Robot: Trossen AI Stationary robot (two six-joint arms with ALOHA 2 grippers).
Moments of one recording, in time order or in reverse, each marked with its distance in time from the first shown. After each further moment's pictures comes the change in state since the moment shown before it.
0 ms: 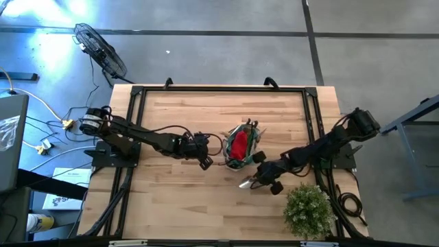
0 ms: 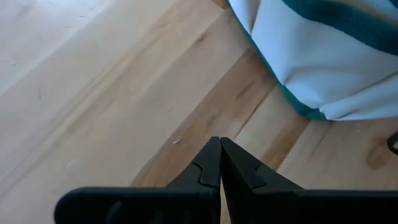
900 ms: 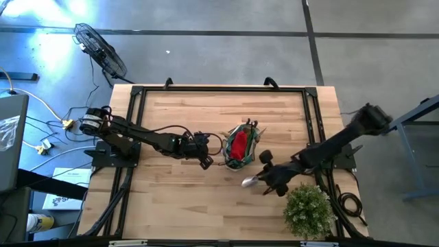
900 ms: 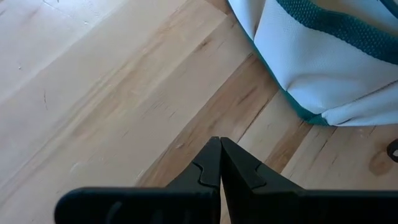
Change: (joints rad) left arm 0.000 0.000 0.000 0.005 -0.018 0.000; right arm 0.122 -0.204 0.005 -0.126 0.193 0.006
